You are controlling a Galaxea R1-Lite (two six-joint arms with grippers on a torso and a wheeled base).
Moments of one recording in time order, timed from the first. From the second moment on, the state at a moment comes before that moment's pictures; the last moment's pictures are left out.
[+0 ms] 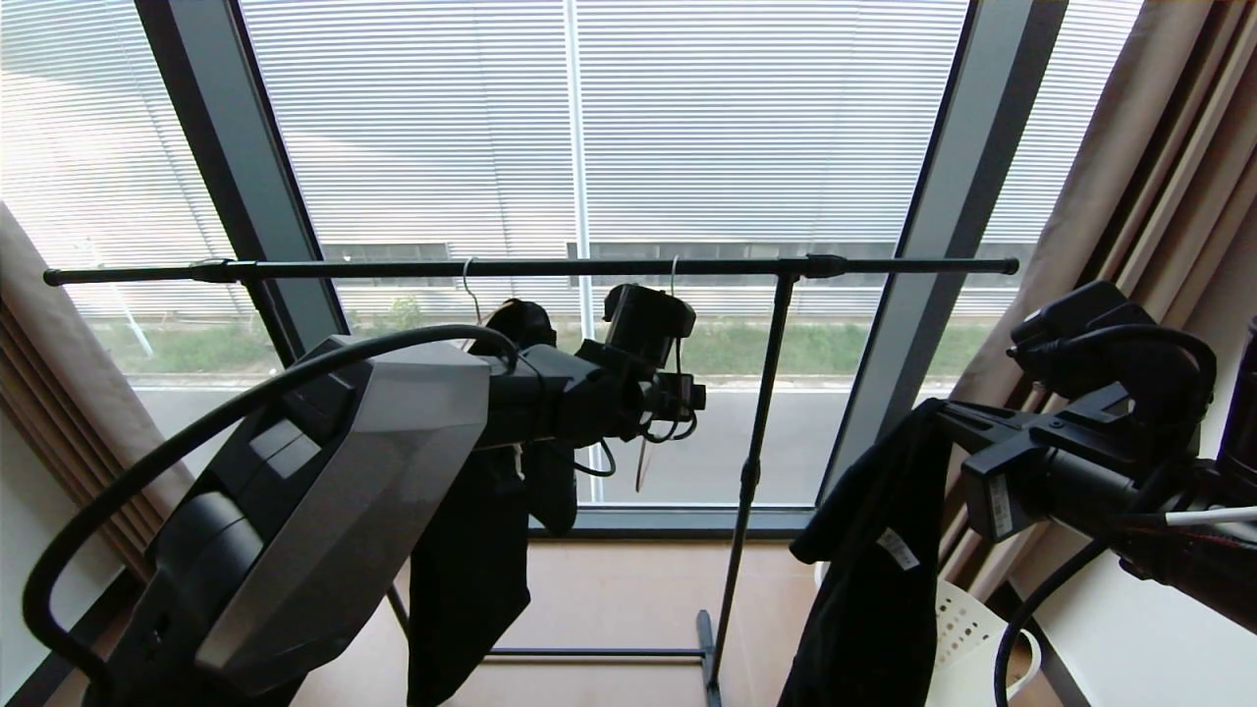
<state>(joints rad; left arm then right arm) -0.64 2.47 -2.00 0.09 0.29 -0.26 0.61 1.37 -0.63 -0.43 -0.40 -0.16</state>
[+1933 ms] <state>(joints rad) -0.65 2.28 -1.79 -0.01 0.28 -0.26 0.61 1.36 -0.63 -0.43 -0.40 -0.16</state>
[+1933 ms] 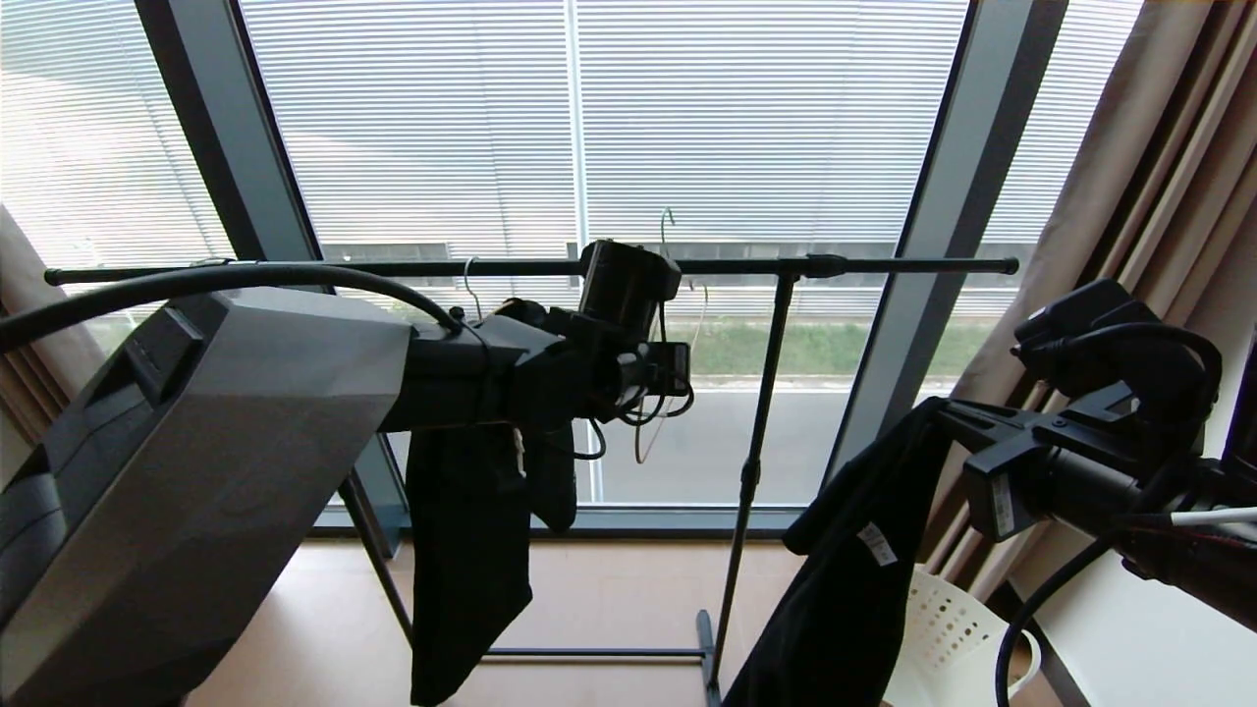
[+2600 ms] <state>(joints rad) -0.69 2.10 -1.40 -0.18 0.28 -0.25 0.61 1.36 -0.63 -0.43 -0.40 -0.16</state>
